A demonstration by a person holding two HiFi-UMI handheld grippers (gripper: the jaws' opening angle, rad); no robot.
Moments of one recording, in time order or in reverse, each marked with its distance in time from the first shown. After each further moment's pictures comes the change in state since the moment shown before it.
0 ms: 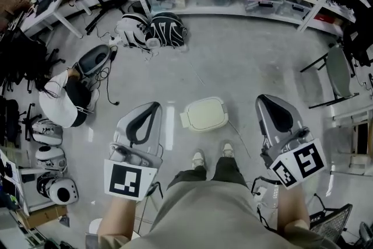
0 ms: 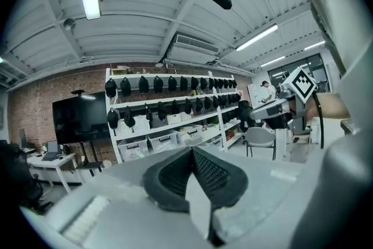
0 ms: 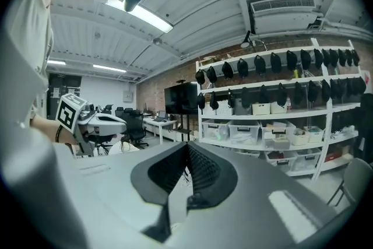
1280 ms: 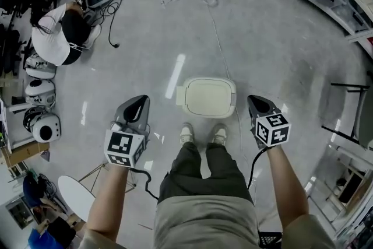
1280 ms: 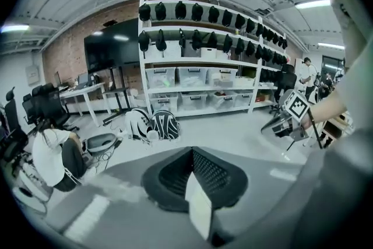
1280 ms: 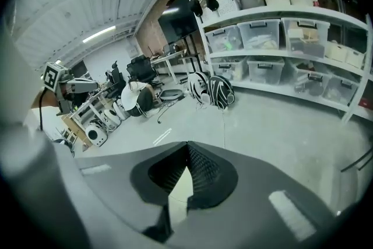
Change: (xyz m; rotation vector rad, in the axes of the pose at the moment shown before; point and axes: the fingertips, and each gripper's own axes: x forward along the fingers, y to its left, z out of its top) left arm 0.098 0.026 -0.340 -0.279 0.485 0.225; right arm 0.175 -0.128 -0.448 0.178 0.673 0.252
